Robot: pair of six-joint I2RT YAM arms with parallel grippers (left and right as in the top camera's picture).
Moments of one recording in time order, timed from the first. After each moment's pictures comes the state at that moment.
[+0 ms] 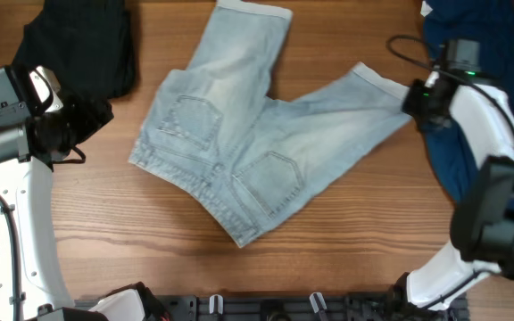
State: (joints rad) left arm 0.32 1.37 1.28 -0.91 0.23 -0.36; right arm -0.20 1.86 1.36 -0.74 0.00 0.27
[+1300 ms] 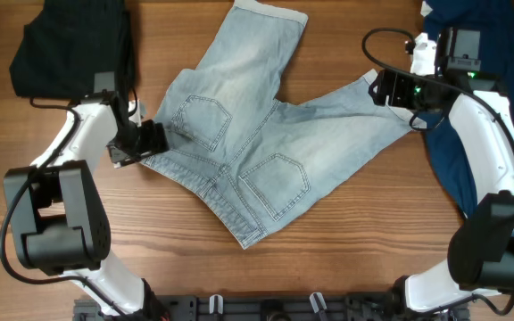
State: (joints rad) left arm 0.09 1.87 1.20 -0.83 0.09 -0.20; right arm -0.11 1.73 1.36 -0.71 -0.25 0.02
